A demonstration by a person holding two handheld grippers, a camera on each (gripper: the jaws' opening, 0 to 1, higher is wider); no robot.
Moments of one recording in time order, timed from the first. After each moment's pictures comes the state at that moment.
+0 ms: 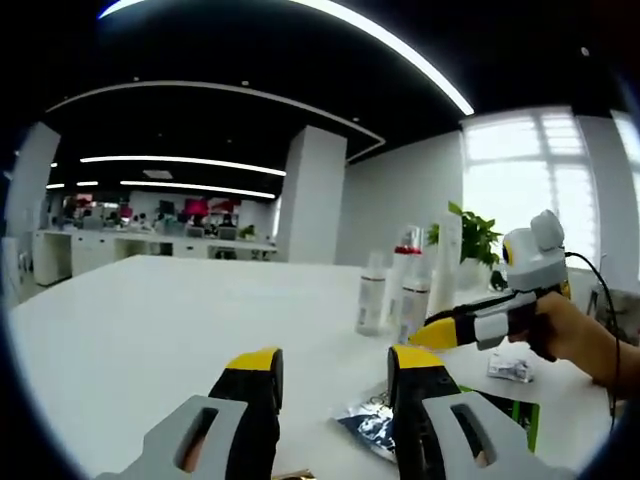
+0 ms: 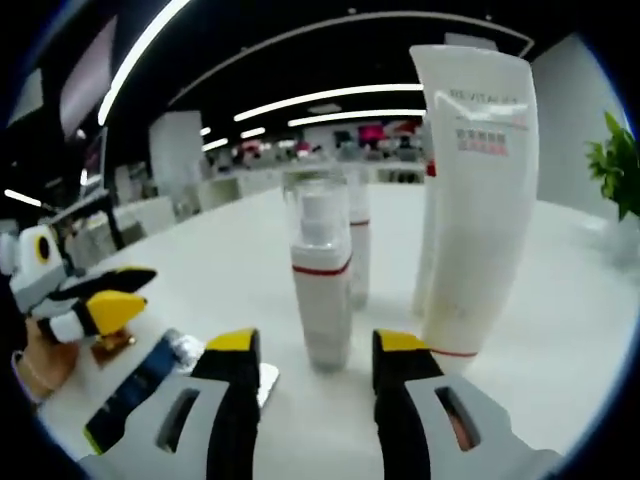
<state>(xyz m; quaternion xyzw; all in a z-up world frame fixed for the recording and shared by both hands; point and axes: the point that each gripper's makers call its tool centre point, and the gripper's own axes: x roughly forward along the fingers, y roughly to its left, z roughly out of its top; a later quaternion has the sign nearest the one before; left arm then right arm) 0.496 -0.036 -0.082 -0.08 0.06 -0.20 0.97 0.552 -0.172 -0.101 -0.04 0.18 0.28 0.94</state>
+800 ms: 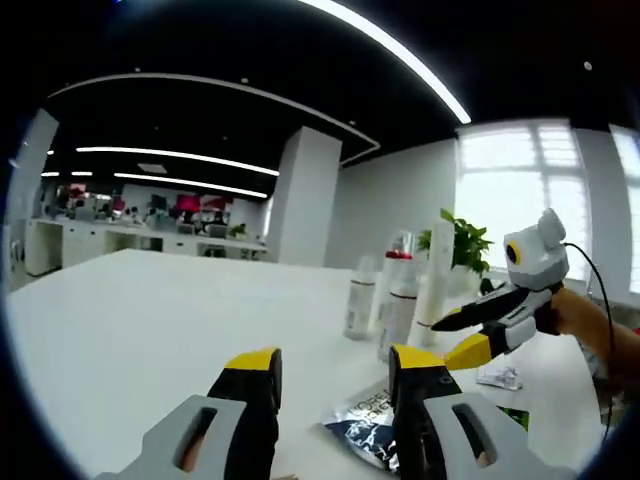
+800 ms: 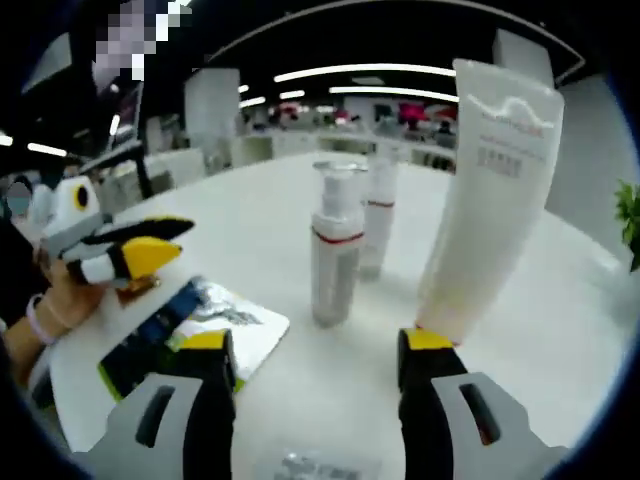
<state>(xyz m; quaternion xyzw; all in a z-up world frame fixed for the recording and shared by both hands) 0.495 -0.044 -0.080 -0.09 0.06 -0.22 0.97 0.523 -0.200 -0.095 -0.17 0.23 0.34 0.89</state>
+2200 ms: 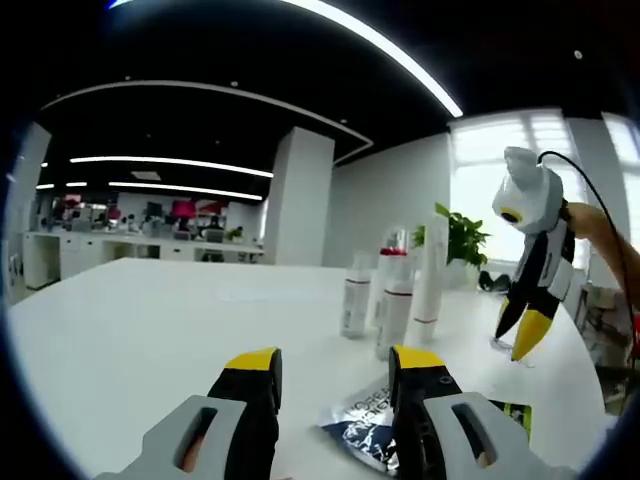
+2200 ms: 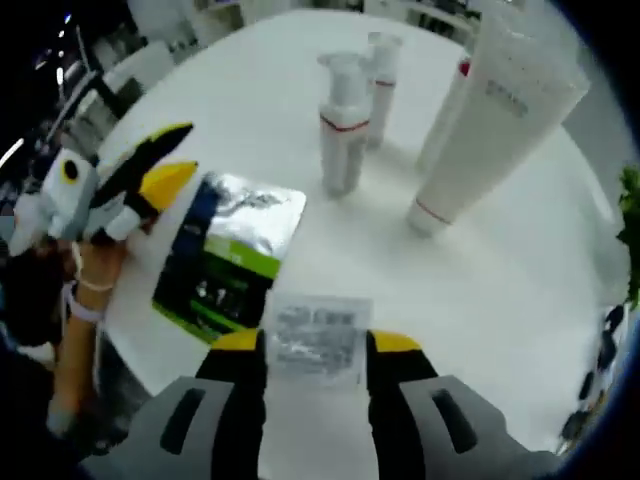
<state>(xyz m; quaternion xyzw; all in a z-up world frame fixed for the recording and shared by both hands) 0.494 -0.049 -0.078 -0.08 0.05 -0.23 0.97 0.453 -0.212 -0.082 -0.18 0.47 0.30 0.81</state>
